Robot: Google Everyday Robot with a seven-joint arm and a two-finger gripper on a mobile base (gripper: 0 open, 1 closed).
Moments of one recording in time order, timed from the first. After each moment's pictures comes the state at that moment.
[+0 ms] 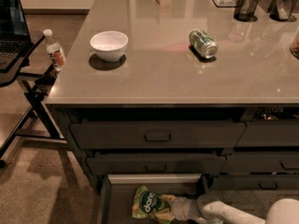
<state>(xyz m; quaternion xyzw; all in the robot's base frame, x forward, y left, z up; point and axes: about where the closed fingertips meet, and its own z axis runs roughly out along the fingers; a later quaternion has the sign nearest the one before) 0.461 -0.074 0.164 -0.46 0.77 0.28 0.35</state>
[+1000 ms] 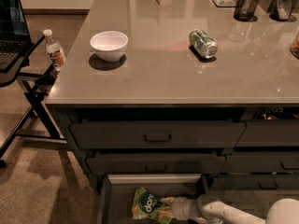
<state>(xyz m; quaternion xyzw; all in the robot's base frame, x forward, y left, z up) 0.461 -0.074 0.164 -0.46 0.77 0.28 0.35</state>
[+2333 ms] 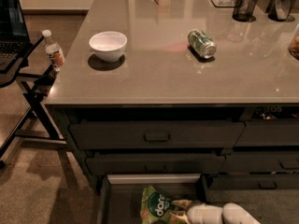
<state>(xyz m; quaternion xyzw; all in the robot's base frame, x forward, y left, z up) 0.421 -0.120 0.279 -0.48 0.72 0.26 0.43</state>
